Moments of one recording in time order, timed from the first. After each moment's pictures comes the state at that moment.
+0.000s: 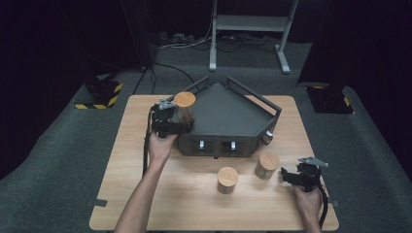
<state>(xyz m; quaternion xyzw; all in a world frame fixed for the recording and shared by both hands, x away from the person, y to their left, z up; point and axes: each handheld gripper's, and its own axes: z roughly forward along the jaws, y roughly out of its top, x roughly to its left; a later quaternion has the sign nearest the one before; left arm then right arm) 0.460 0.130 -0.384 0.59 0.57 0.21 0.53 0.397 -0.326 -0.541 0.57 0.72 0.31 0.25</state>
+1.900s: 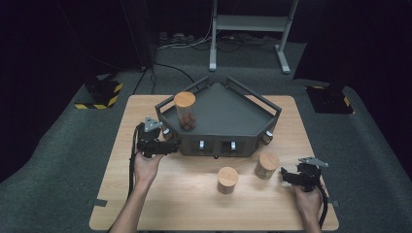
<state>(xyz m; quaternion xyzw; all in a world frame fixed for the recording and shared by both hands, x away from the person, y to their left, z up) 0.406 0.160 -0.406 0.59 0.57 0.23 0.53 0.397 -0.325 -0.541 0.57 0.72 0.31 0.25</state>
